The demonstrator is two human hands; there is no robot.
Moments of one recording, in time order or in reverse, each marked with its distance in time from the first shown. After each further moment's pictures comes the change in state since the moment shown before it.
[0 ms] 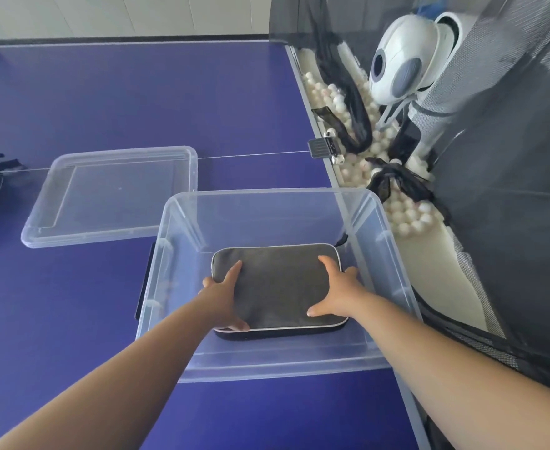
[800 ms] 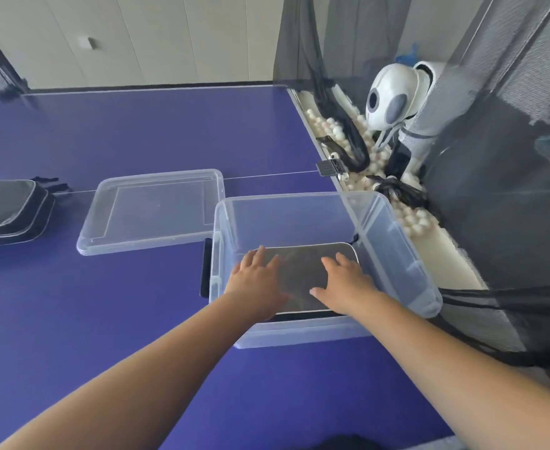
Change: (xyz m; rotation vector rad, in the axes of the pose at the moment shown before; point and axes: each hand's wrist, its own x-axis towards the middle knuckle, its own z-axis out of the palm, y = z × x) left_hand -0.099 -0.005 -0.024 0.234 0.368 0.303; right_hand -0.103 -0.081 0.022 -0.265 0.232 -0.058
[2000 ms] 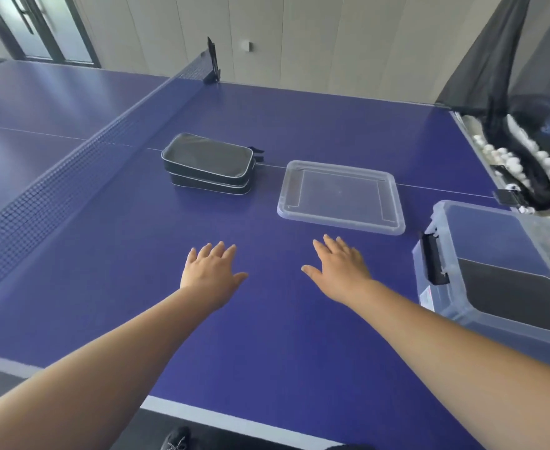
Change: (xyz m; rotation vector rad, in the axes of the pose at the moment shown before) left_hand -0.237 -0.416 0.013 0.083 0.156 -0.490; right_hand -0.064 -0.390 0.094 -0.204 0.127 -0.474
